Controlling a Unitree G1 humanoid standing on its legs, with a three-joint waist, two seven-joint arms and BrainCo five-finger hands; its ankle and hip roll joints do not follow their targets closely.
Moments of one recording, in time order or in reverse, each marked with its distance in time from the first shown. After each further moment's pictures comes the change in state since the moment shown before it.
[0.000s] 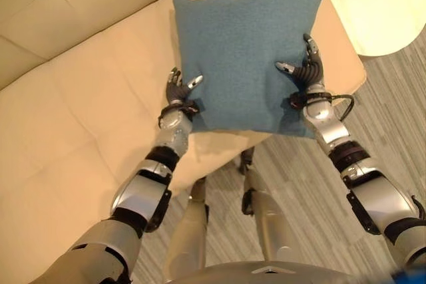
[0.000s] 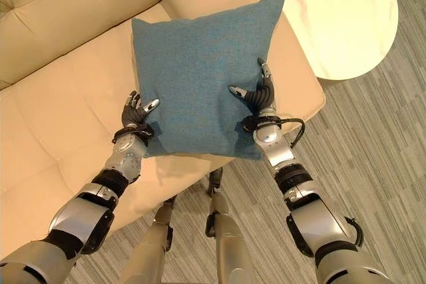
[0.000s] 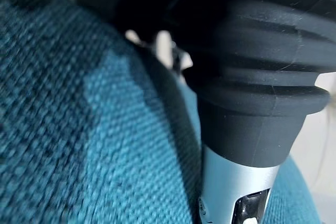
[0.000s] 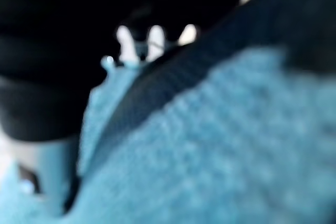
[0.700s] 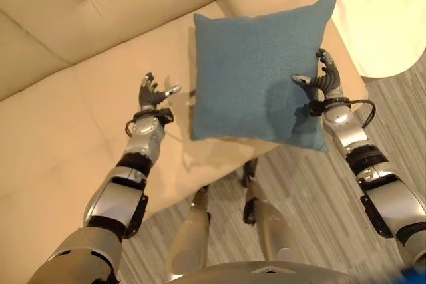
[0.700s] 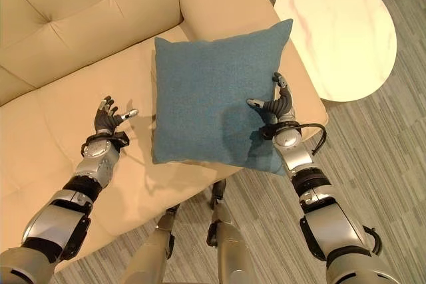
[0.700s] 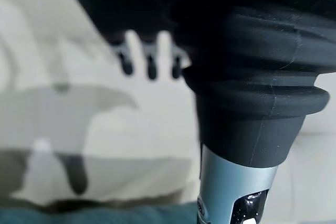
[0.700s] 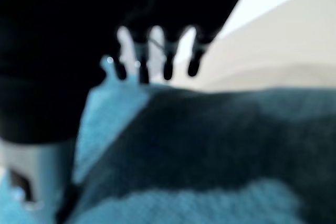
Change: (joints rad) left arm 0.038 0.181 0.039 -0.003 0.144 0.048 -0.004; right arm 0.022 -0.107 -0.050 0.059 -0.031 0.062 0.065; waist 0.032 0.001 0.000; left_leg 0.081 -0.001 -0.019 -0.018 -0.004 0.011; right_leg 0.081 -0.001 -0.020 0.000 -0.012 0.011
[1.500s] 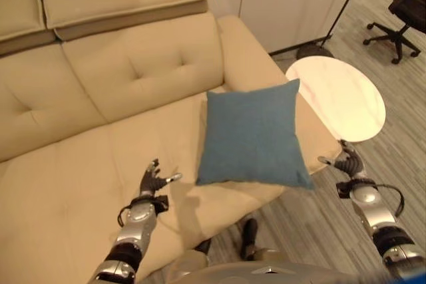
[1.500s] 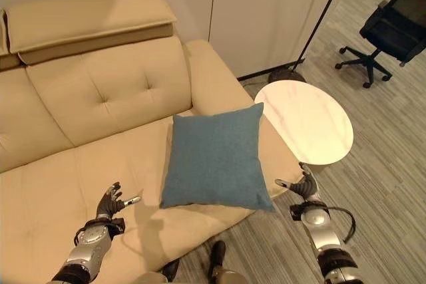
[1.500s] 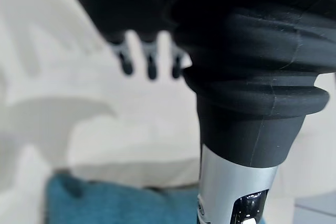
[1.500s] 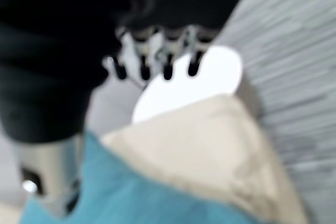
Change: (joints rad) left arm 0.581 -0.062 0.056 -0.230 0.248 0.089 -0.054; right arm 0.495 -0.021 -0.160 -0.062 -0.108 0.067 0.127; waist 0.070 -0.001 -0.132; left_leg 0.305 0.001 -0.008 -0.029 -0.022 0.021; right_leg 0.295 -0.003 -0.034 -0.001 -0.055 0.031
